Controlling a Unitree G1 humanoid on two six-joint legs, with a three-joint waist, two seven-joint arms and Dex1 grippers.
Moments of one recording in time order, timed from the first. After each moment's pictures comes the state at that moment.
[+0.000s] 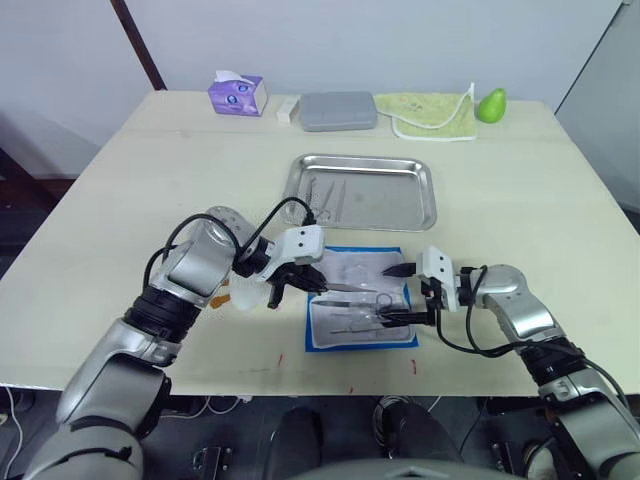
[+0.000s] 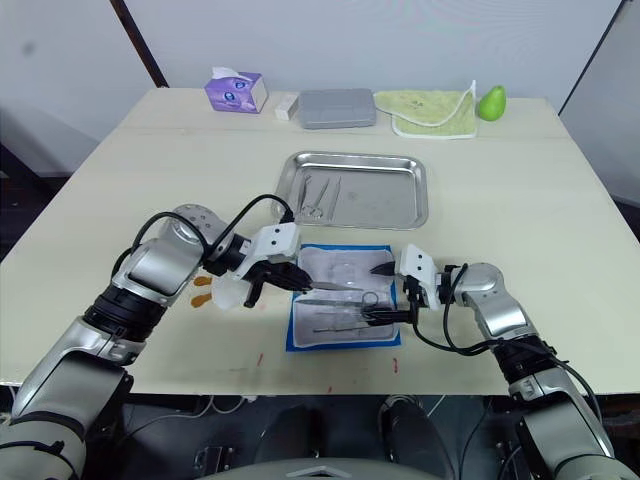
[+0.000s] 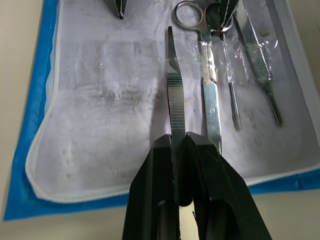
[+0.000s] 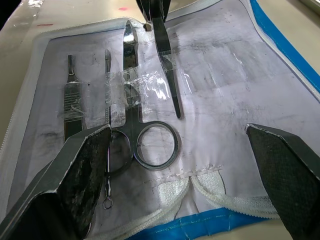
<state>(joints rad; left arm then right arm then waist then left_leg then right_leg) -0.68 0.75 -0.40 0.08 -0.04 0.44 -1.44 -0.44 -0.43 0.29 0.32 0.17 0.06 1.19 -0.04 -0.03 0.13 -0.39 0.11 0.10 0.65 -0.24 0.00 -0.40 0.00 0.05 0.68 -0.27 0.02</state>
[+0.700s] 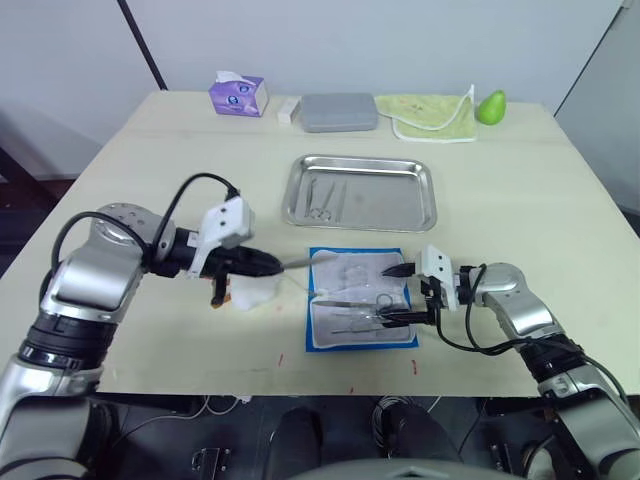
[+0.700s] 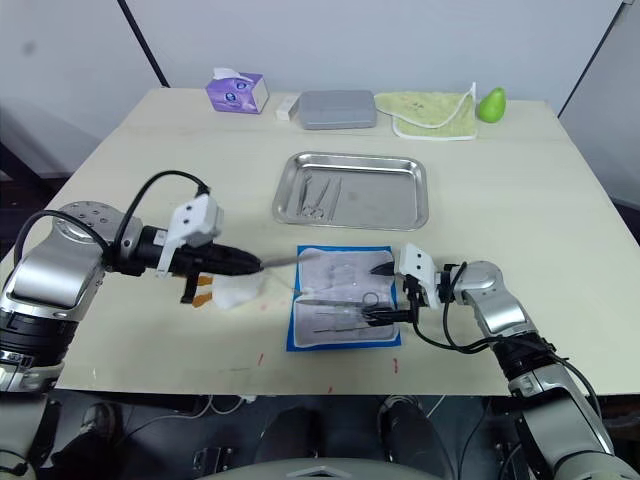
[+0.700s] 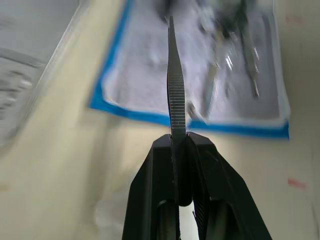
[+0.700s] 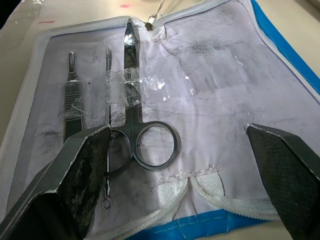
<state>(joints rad) -0.50 0.90 -0.03 -0.11 -0.30 0.63 -1.30 -0.46 -0.44 0.30 0.35 0.17 0.06 1.21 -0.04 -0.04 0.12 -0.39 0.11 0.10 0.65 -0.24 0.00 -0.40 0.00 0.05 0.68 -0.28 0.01</state>
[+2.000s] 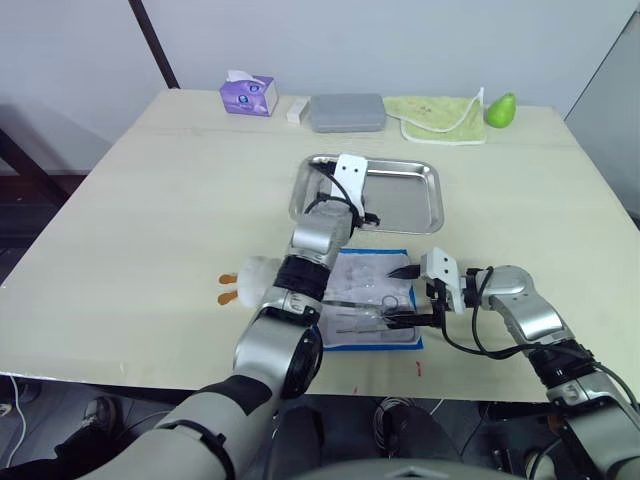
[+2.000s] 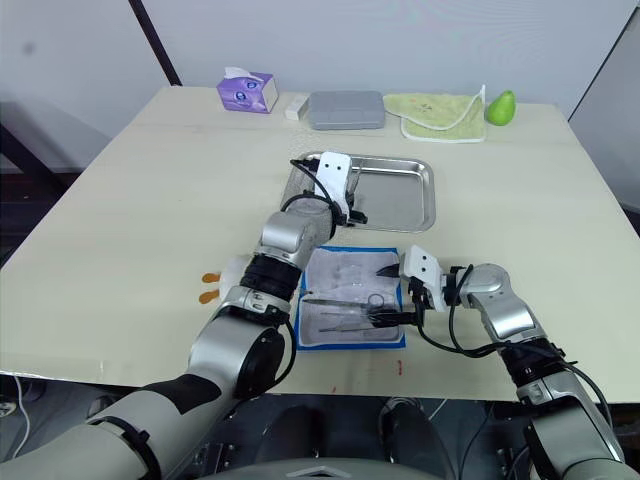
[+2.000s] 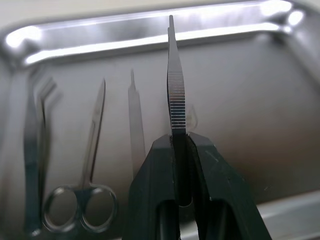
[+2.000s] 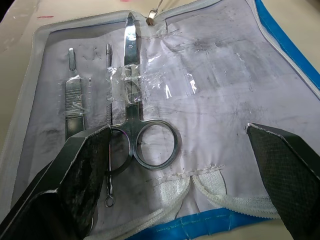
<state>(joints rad) -0.98 -0.04 0.01 0.63 -0.04 0.71 0.02 -0.42 -0.47 0.29 0.27 0.17 0.12 1.18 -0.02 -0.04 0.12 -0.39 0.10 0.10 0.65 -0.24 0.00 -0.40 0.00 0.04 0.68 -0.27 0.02</state>
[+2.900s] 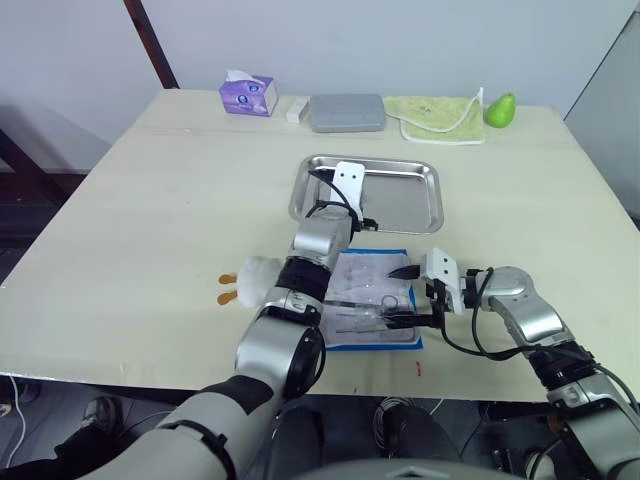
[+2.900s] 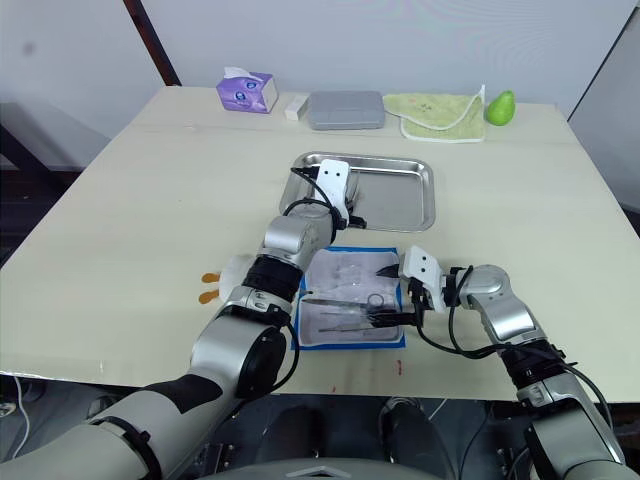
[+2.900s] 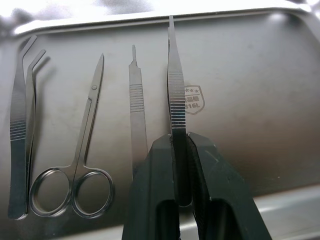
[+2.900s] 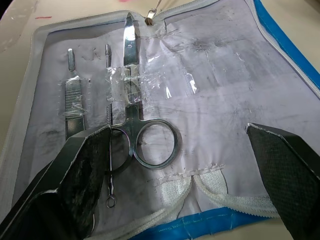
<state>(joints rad) -0.98 -0.05 0.04 0.66 -0.04 0.69 0.02 -0.41 -0.47 0.29 0.26 0.17 0.12 1.17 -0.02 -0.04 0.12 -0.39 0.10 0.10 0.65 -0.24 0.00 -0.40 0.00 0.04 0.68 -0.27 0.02</state>
